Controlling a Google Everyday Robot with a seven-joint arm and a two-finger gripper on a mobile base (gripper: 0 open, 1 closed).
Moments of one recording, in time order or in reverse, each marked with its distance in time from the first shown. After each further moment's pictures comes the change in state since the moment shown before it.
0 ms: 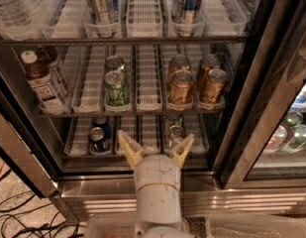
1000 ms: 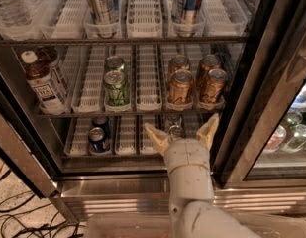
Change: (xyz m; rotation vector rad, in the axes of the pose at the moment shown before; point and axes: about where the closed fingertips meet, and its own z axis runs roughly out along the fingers) arm -0.019 -0.069 0.033 0.021 -0.027 -0.268
